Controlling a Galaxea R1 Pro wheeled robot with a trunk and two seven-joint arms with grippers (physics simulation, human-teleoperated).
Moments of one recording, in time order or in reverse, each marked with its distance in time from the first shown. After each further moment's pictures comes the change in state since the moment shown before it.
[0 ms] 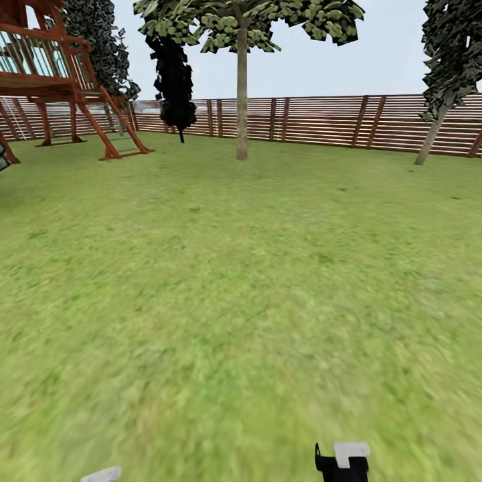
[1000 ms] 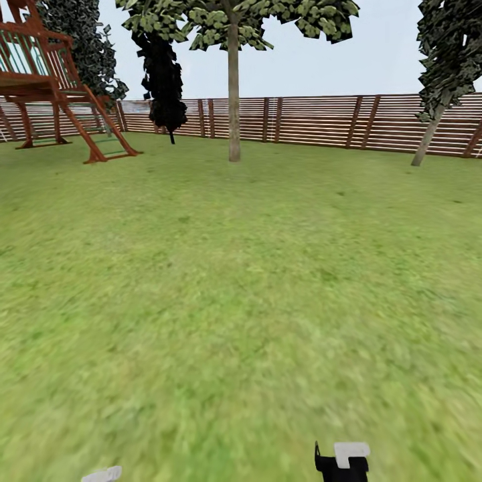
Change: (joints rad) left arm 0.000 -0.001 0.000 0.001 -0.003 -0.005 -0.001; right arm 0.000 0.001 0.000 0.000 0.001 0.001 -0.002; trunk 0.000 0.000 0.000
